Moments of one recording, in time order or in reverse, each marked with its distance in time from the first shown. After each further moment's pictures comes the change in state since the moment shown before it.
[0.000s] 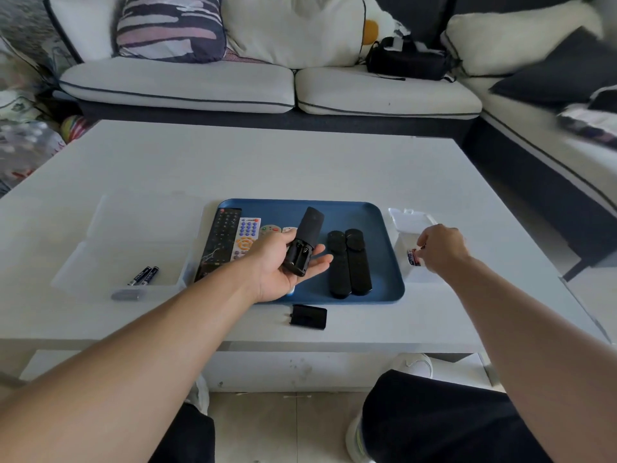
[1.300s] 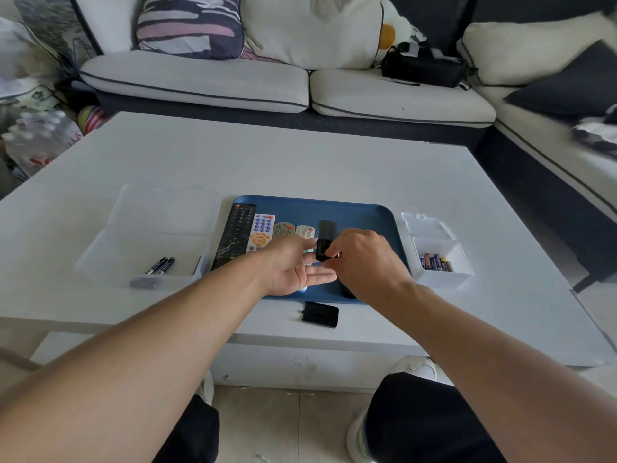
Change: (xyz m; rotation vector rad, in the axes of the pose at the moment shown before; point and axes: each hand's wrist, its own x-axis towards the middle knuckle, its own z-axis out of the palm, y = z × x) left_hand 0.006 0.003 -0.015 0.226 0.010 -0.054; right_hand -0.118 -0.123 -0.007 0.032 0.019 -0.717
